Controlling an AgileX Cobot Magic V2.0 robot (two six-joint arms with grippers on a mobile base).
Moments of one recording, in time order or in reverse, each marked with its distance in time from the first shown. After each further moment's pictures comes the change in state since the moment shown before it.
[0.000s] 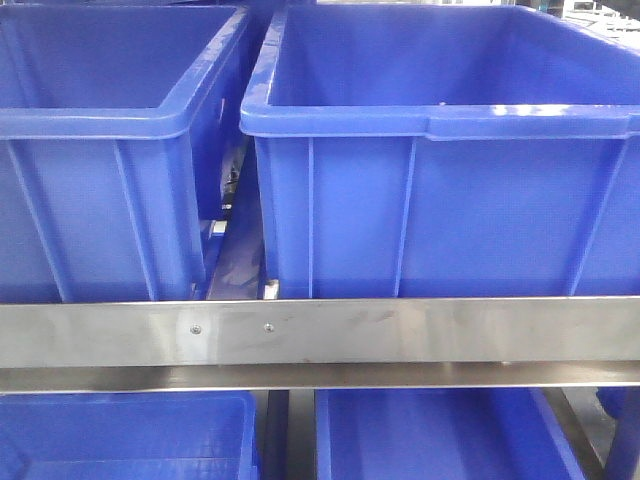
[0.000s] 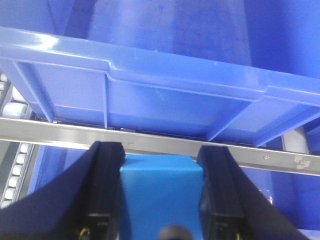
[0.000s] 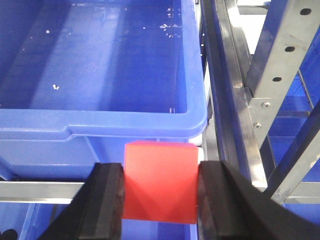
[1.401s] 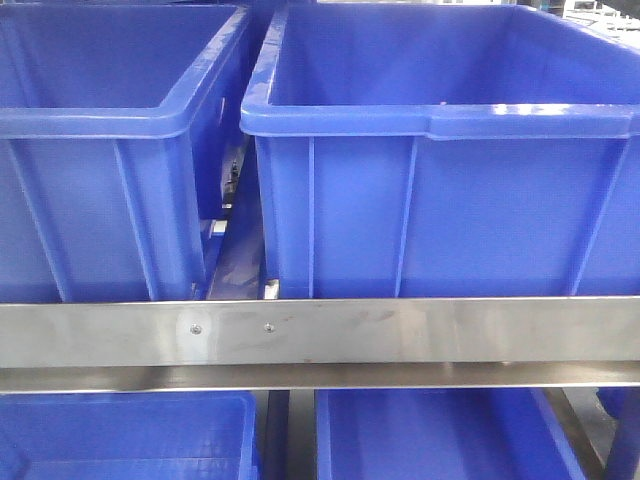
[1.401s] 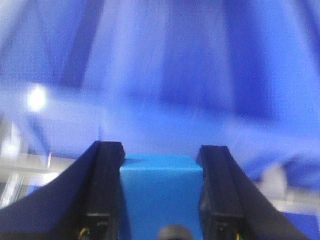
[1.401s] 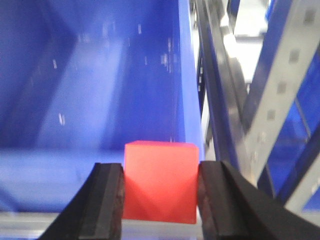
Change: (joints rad) left arm 0.008 0.029 -0.154 -0.002 0.000 0.002; right arm 0.000 0.037 -0.115 0.000 -0.001 0.000
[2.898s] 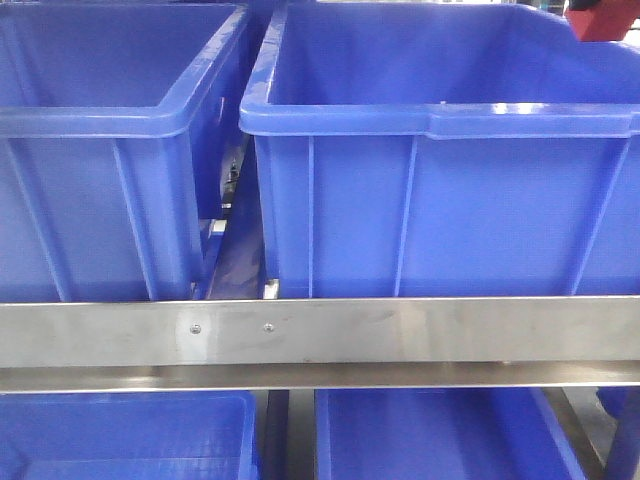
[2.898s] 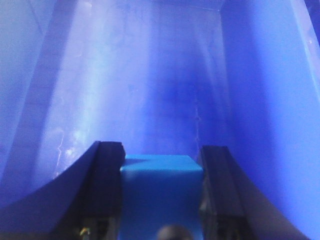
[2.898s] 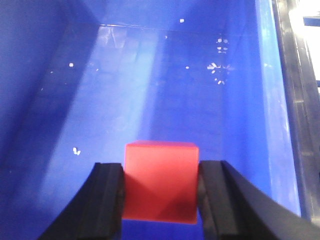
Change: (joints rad) left arm 0.000 0.617 -0.340 0.002 -0.160 0.022; right arm 0.114 0.682 -0.424 0.000 -0.102 0.000
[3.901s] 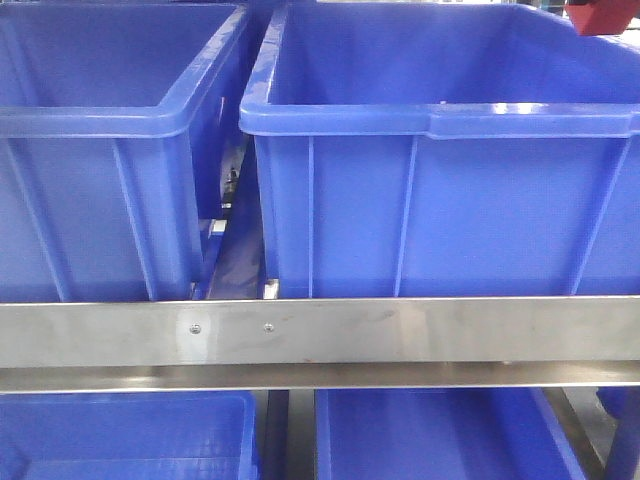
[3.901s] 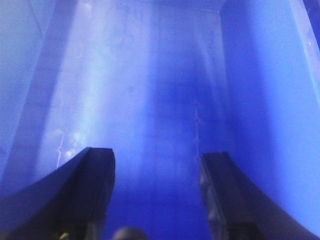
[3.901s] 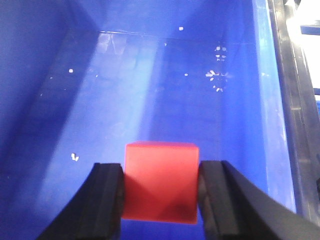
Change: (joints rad) left arm 0.000 0.000 -0.002 0.000 0.000 0.000; right arm 0.000 0.000 0.000 -0.012 -0.021 0.000
